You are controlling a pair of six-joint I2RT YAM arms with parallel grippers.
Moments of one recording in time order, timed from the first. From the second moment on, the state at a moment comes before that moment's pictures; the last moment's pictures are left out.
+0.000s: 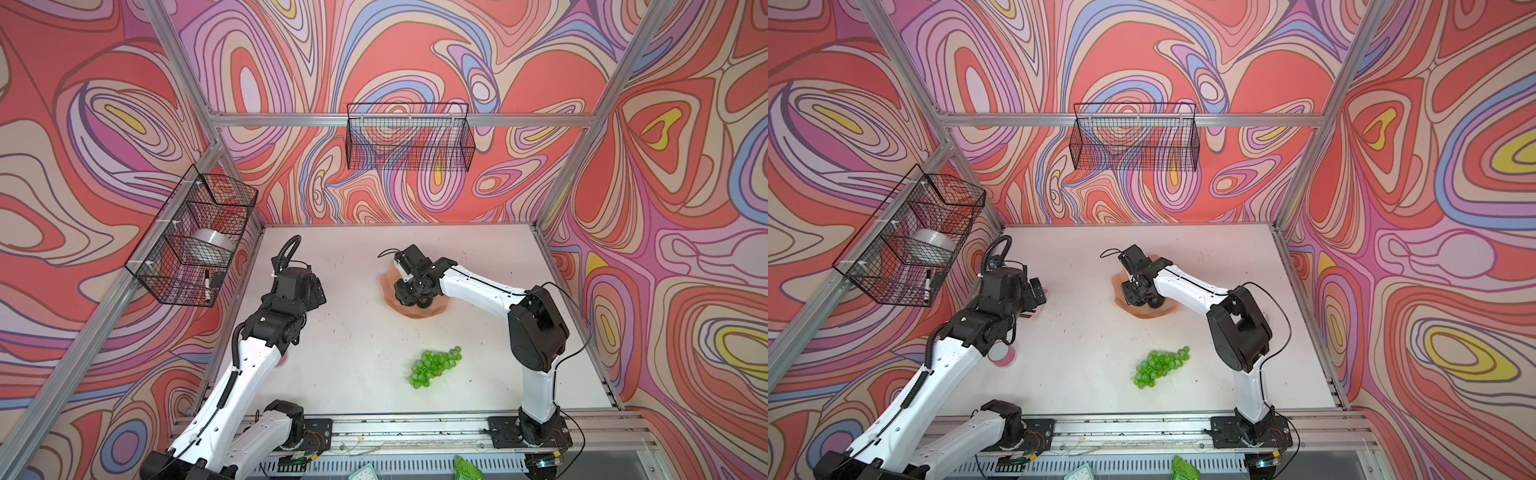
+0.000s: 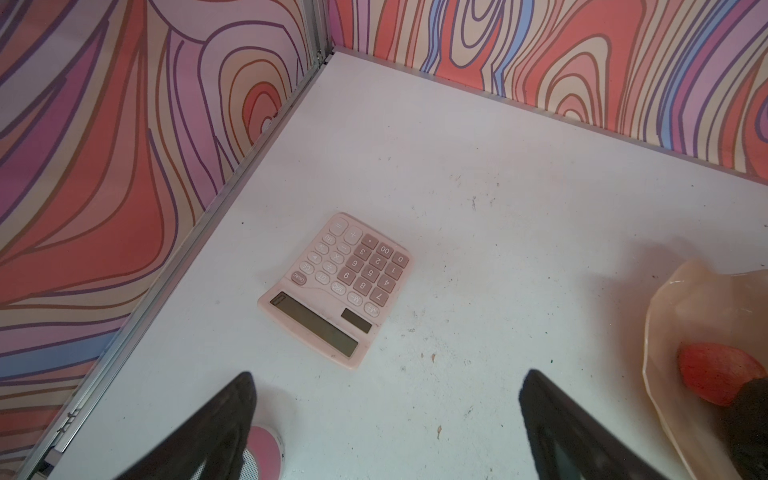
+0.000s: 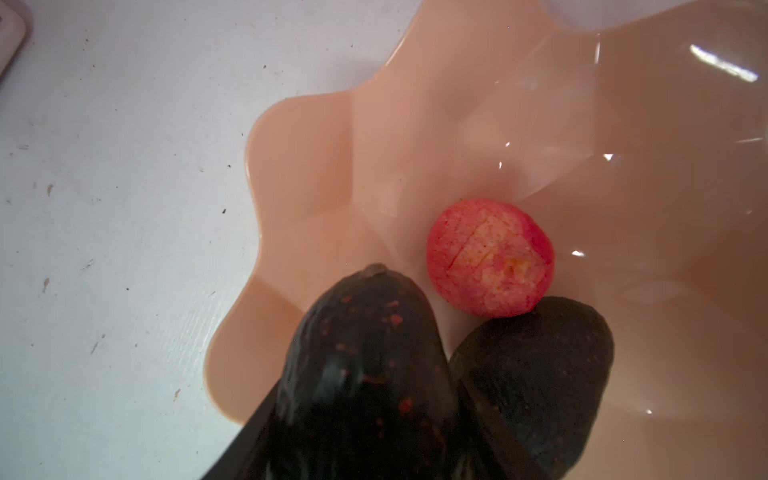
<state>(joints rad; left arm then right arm) -0.25 0.97 0.91 -0.67 -0.46 -0.48 0.68 1.97 1.56 -0.68 0.03 0.25</state>
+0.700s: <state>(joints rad) -0.25 0.97 0.91 -0.67 -0.46 -0.48 0.68 2.04 1.57 -0.66 0.04 0.24</state>
